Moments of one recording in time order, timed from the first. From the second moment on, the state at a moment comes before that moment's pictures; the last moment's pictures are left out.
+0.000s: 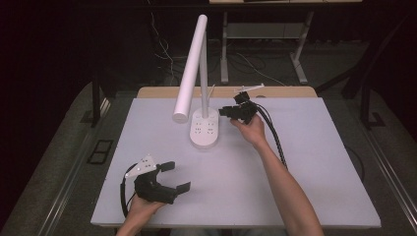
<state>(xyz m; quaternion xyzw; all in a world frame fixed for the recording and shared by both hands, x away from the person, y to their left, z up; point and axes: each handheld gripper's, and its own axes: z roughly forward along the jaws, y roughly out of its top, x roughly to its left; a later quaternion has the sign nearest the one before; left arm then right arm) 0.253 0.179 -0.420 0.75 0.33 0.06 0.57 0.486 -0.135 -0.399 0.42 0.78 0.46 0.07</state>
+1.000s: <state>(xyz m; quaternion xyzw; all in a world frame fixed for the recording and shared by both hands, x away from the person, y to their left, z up) 0.253 0.173 -0.420 0.76 0.32 0.06 0.57 0.387 -0.213 -0.355 0.40 0.78 0.48 0.07</state>
